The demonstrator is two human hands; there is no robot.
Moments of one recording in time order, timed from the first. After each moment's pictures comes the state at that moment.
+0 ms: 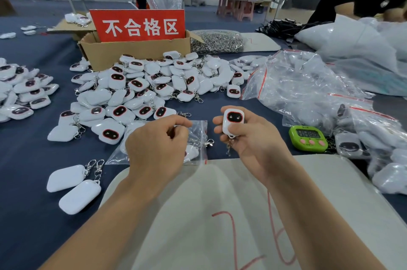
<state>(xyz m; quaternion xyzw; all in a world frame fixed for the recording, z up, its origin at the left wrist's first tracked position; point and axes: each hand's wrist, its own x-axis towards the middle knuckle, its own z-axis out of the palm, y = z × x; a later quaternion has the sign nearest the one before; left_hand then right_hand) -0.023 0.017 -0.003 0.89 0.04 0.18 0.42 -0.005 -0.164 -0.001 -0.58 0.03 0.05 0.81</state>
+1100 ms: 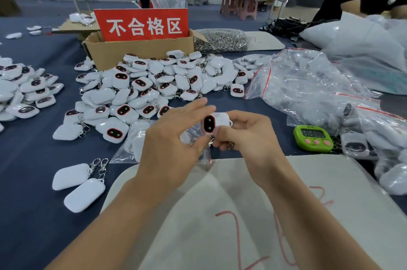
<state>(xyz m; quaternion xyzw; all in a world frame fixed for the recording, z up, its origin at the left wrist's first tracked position) -0.019 0.018 -0.017 0.84 -0.17 0.30 0.41 -0.012 -0.151 0.000 -0.71 -0.03 0.00 0.71</state>
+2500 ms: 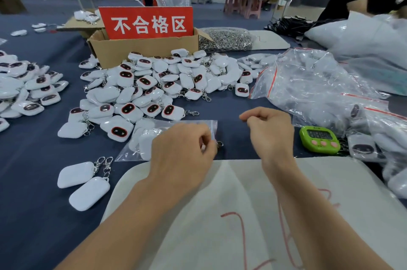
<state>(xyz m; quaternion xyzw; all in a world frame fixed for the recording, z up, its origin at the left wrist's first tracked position) -0.019 0.008 -0.022 0.94 -0.08 0.23 0.23 0.019 -0.165 -0.019 -0.81 0.17 -0.16 0.54</state>
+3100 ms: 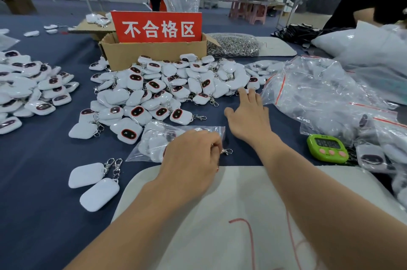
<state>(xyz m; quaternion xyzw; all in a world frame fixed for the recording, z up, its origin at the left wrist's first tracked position) -0.013 0.015 -0.025 0.95 -0.14 0.14 0.26 0.107 -0.152 -0.040 -0.97 0.02 -0.09 0.21</state>
